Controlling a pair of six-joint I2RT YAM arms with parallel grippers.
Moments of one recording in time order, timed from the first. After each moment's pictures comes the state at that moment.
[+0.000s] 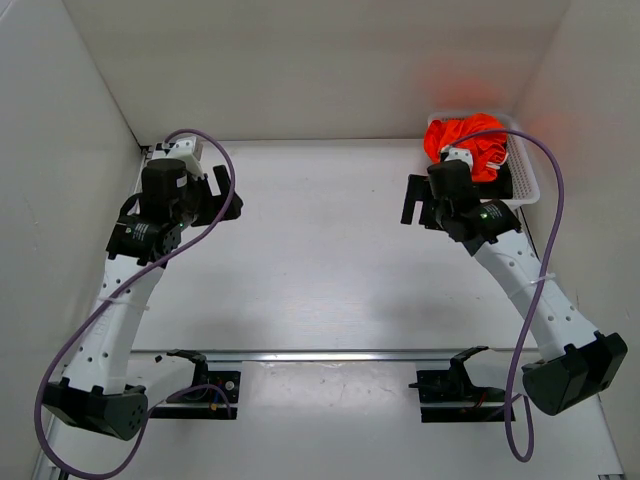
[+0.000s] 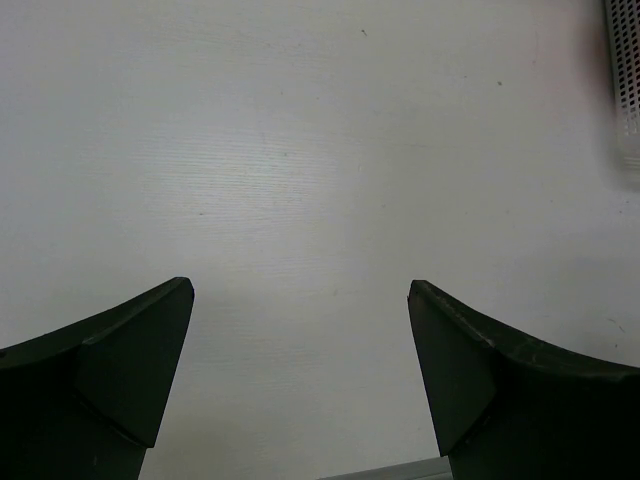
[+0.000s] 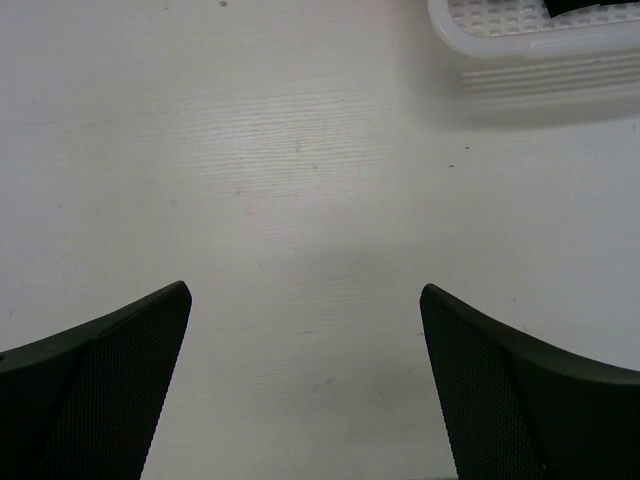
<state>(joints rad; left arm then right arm) -0.23 1.09 1.33 -0.78 -0.01 -0.31 0.45 1.22 1.29 -0.83 0.34 0.38</state>
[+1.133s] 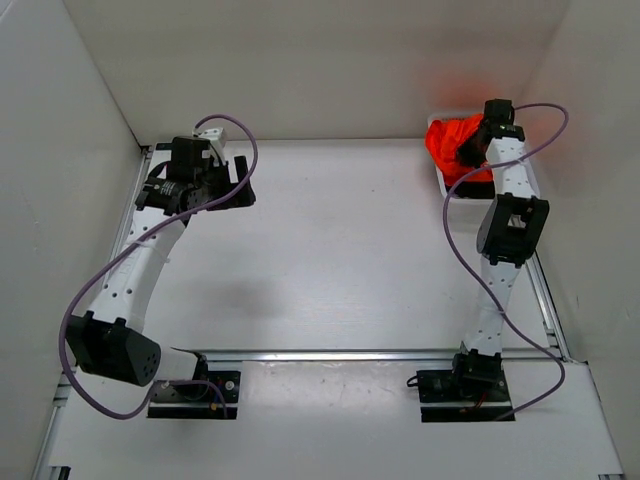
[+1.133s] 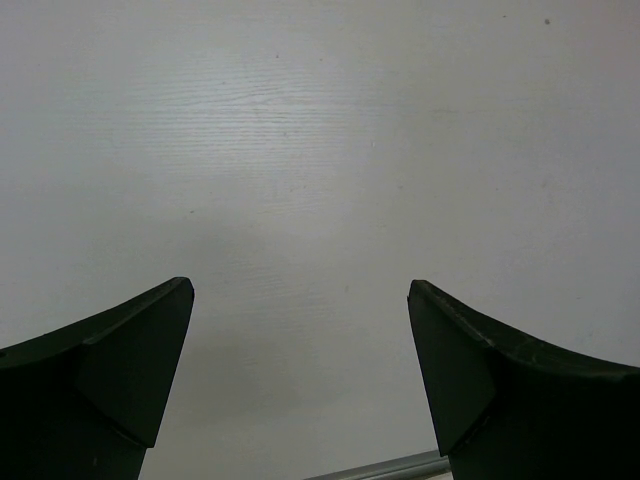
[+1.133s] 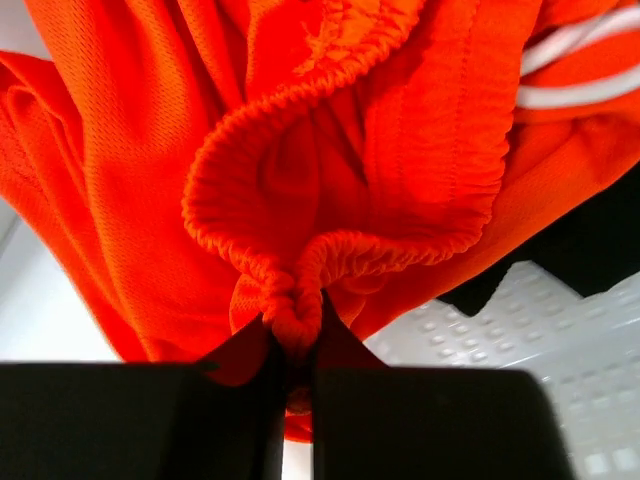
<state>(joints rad) -0.23 1.36 1.45 -0.81 0.05 -0.26 -0.12 2.39 2.30 -0.79 -0.05 0.65</state>
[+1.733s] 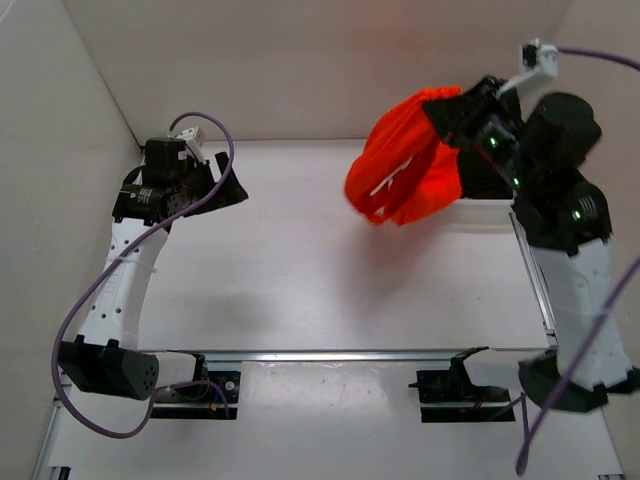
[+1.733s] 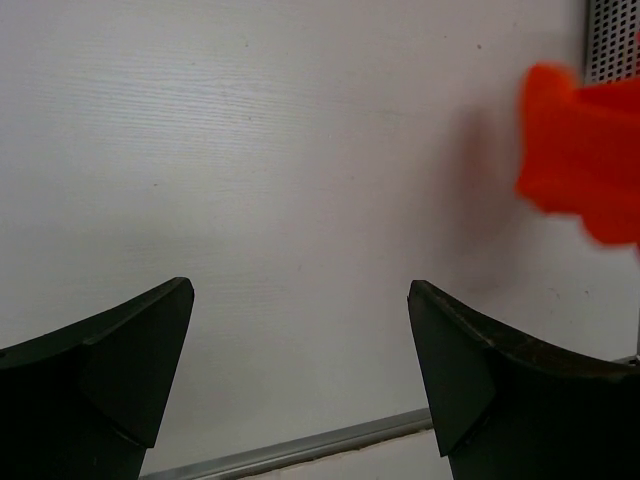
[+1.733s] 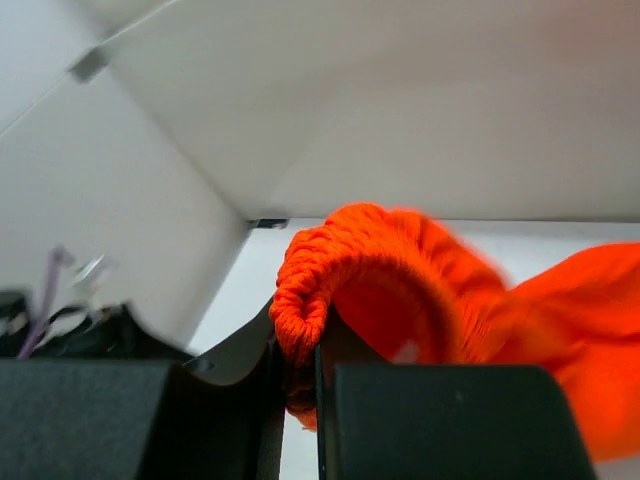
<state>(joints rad) -0.14 1.29 1.47 -0.87 0.17 -0.36 0.39 1.35 2.02 -0.66 -0.07 0.47</state>
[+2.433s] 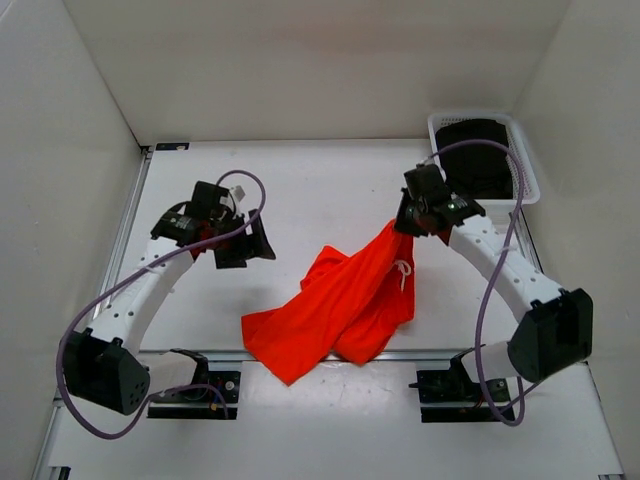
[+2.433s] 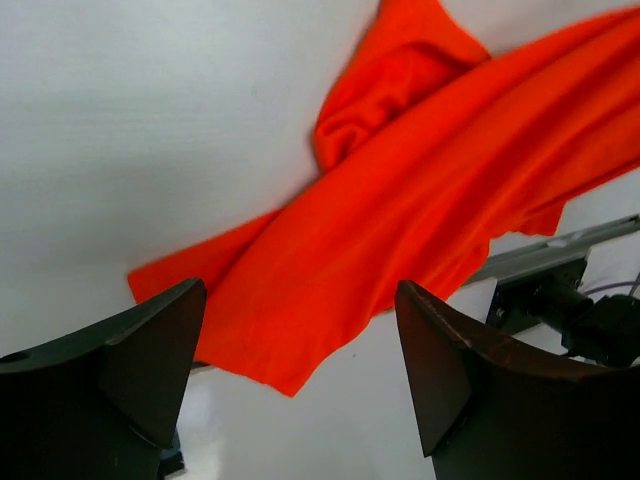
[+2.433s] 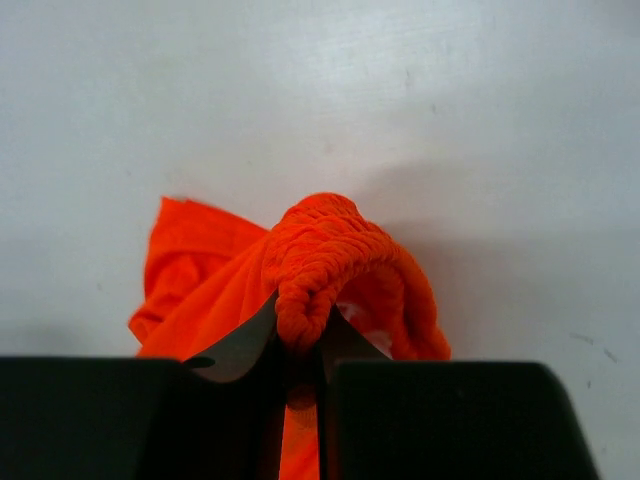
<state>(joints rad) -0.31 1.23 1.14 -0.90 0.27 -0.49 0.45 1.37 1.17 -0.69 0.13 0.60</state>
